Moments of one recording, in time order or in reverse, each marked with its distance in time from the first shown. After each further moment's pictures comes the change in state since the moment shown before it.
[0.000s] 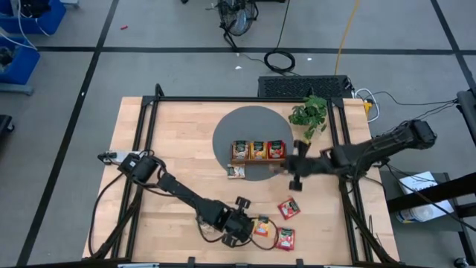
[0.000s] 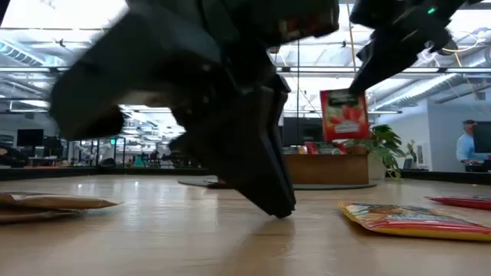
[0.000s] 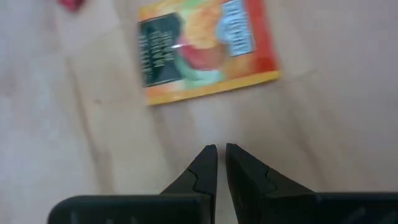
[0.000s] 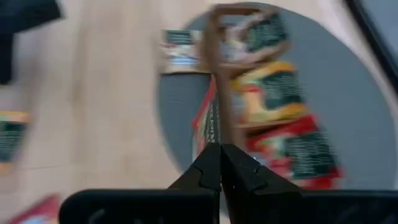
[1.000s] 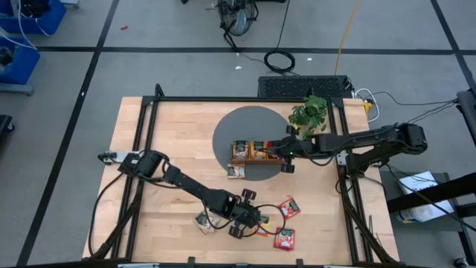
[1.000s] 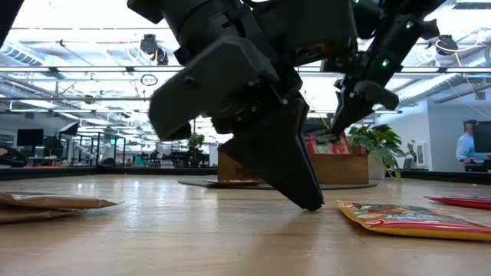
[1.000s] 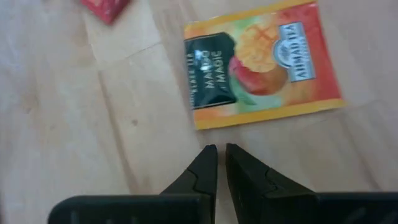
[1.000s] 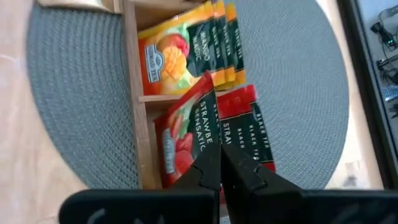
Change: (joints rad) left arm 0.082 0.004 -0.007 0.088 0.082 0.049; right arm -0.278 0.187 0.000 0.057 -0.036 -0.273
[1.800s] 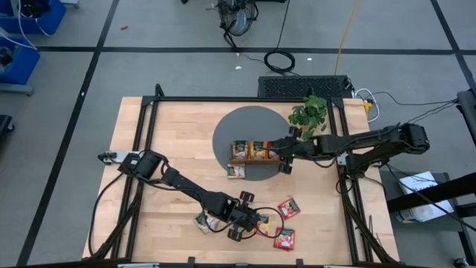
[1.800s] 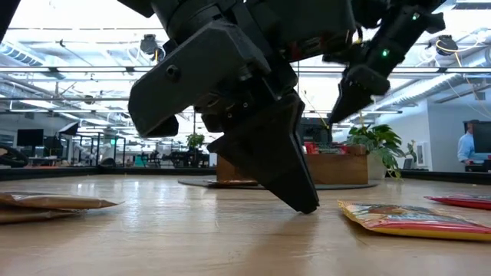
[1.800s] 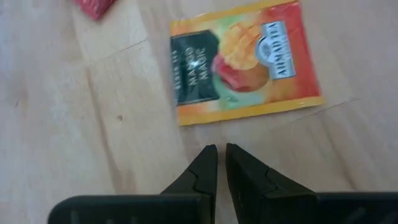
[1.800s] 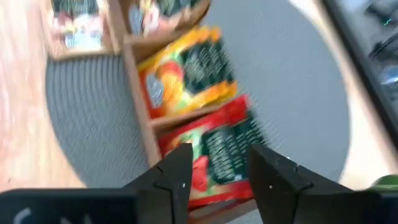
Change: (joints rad) left arm -0.025 -0.001 0.001 -0.011 -0.011 -0.035; right arm 0.035 -0.057 -0.001 0.023 0.032 0.183
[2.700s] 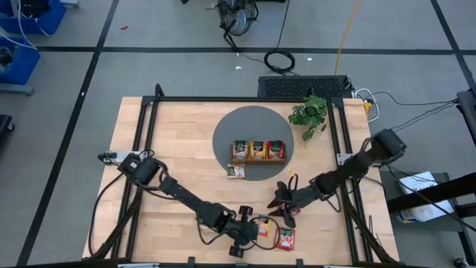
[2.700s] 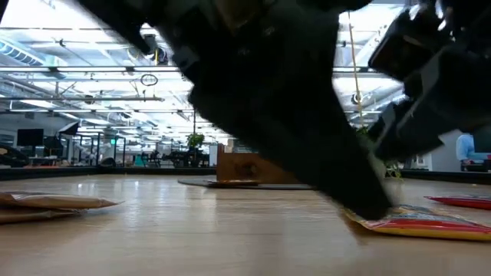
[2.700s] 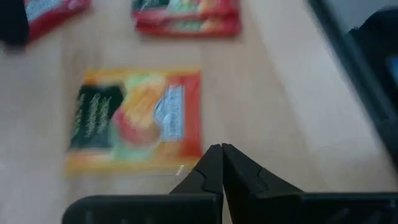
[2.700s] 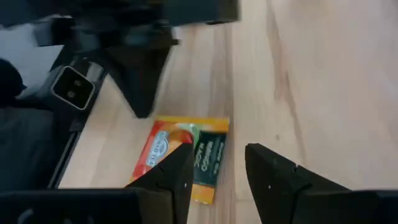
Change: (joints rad) left arm -0.081 0.034 -0.001 0.210 0.054 -0.231; right arm 0.520 0.389 -0.277 1.037 -0.255 0.505
